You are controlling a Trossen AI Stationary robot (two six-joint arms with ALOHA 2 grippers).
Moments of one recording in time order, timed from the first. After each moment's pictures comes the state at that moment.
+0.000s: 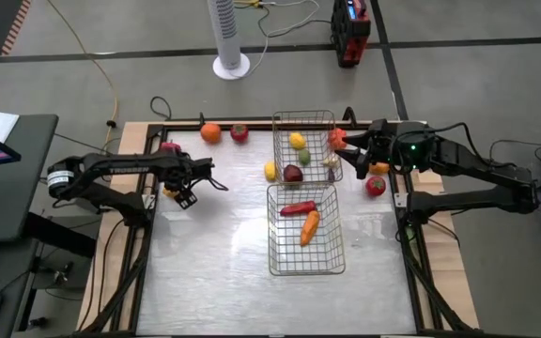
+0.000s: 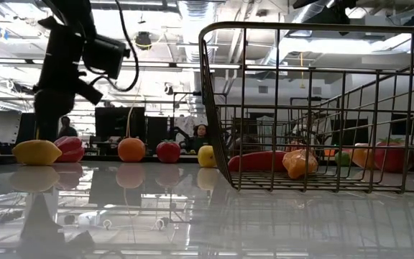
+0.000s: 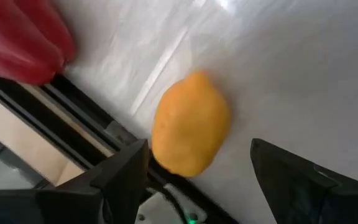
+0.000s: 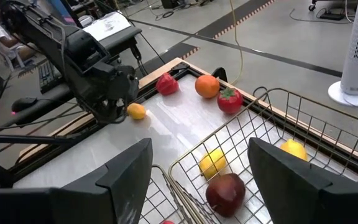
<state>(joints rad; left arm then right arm) 0.38 1.31 0.77 -1.21 -0.27 -0.33 -0.24 0.81 0.98 -0.47 0.16 0.39</state>
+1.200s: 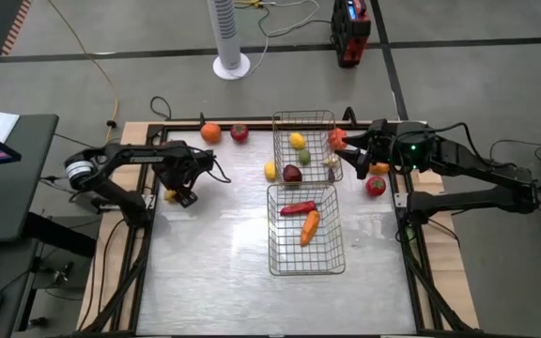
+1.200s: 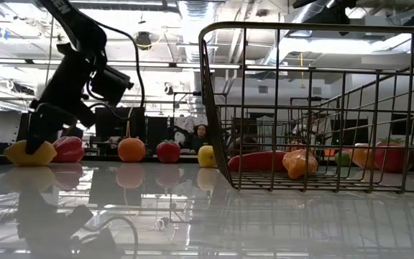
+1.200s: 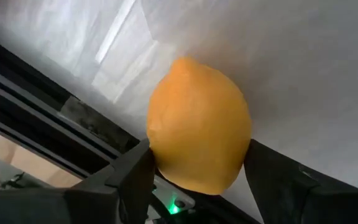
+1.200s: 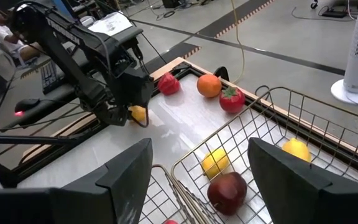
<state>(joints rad) 0.56 1.51 0.76 -1.17 -0.11 -0.24 -0.24 0.81 0.98 -0.47 0.15 0.40</state>
